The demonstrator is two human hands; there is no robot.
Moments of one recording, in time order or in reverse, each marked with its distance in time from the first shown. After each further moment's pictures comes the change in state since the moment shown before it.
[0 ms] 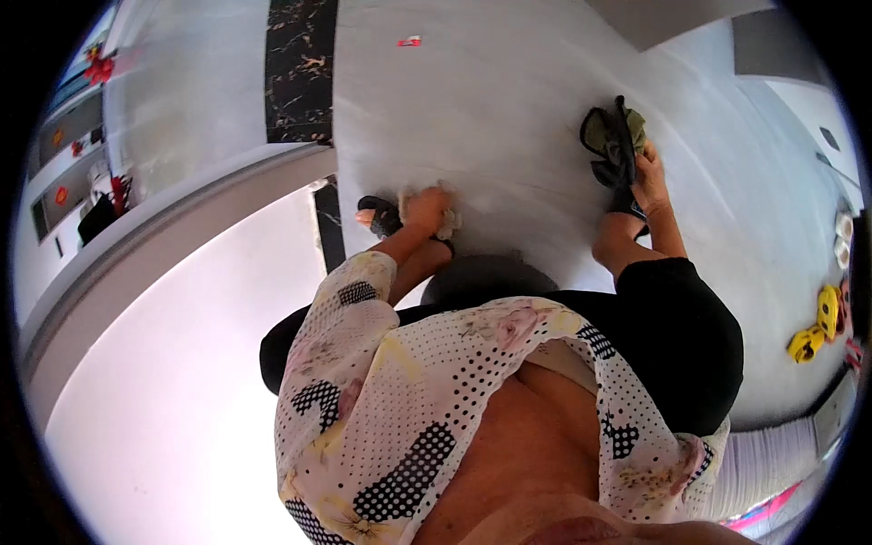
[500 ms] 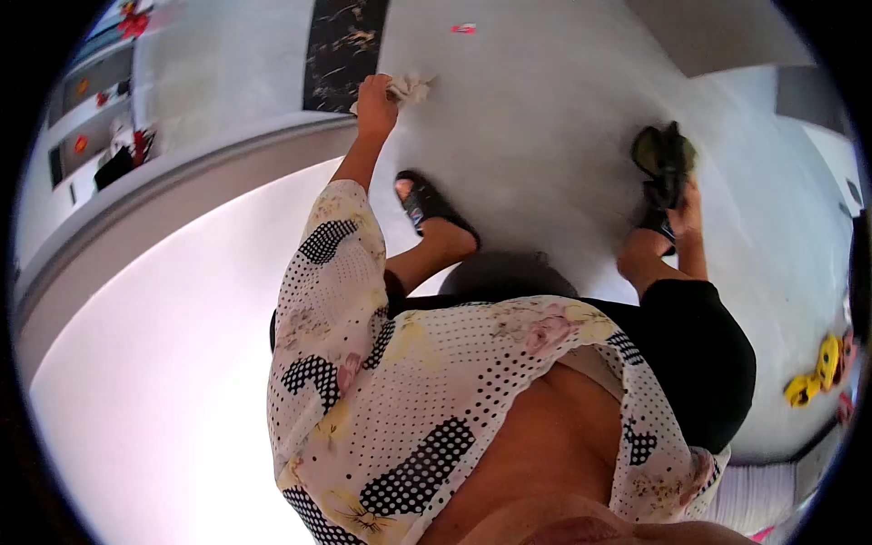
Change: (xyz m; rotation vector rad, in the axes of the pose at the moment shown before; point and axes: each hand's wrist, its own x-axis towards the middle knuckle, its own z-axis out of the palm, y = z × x) left_hand 0.042 -0.123 -0.161 -0.095 0.842 -0.091; right_hand -0.037 0.004 0.002 0.232 -0.042 -0.015
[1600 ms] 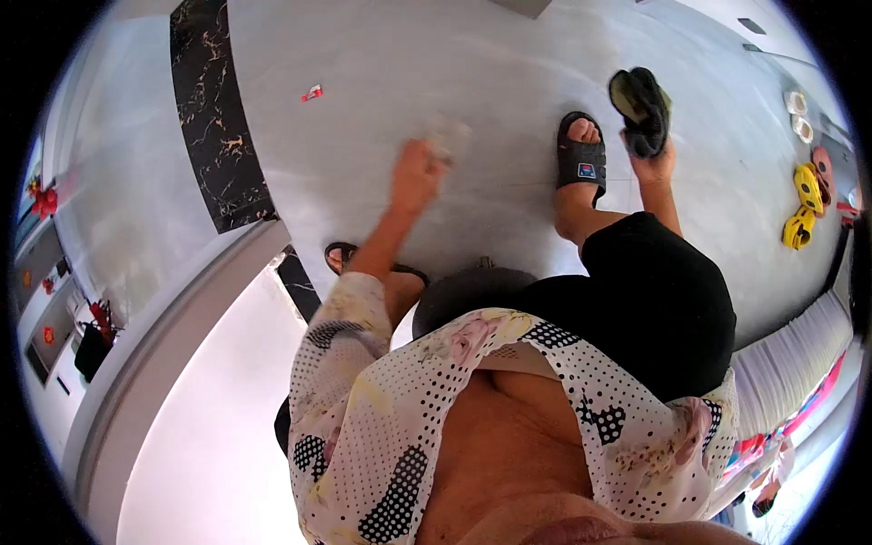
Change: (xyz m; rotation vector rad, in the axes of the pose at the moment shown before) left_hand -0.038 0.244 0.129 -0.403 -0.377 0.176; right_hand -0.033 -0.066 -0.129 0.463 0.074 -0.369
